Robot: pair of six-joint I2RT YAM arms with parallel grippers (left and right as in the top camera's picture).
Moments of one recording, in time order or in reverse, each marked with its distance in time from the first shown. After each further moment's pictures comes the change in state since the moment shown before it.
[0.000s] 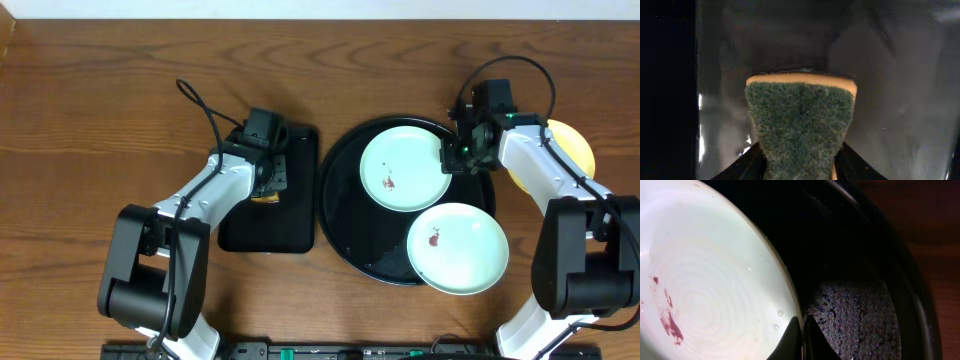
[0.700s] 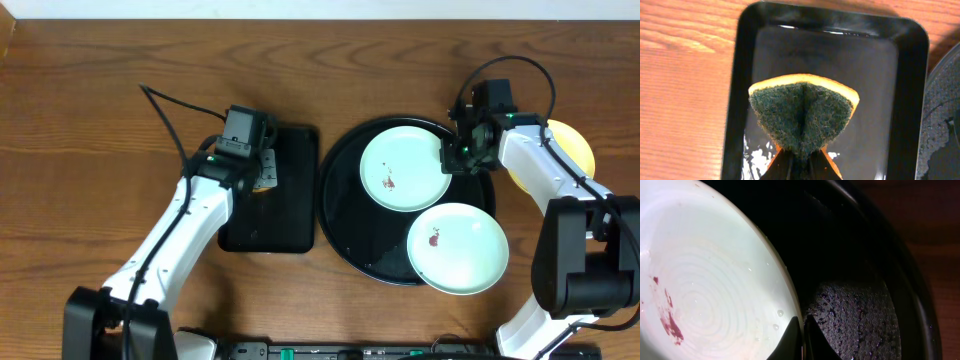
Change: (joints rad) left arm 0.000 -0.294 -0.008 -0.134 -0.030 0.003; right arm 0.000 0.000 0.000 0.000 0.000 0.000
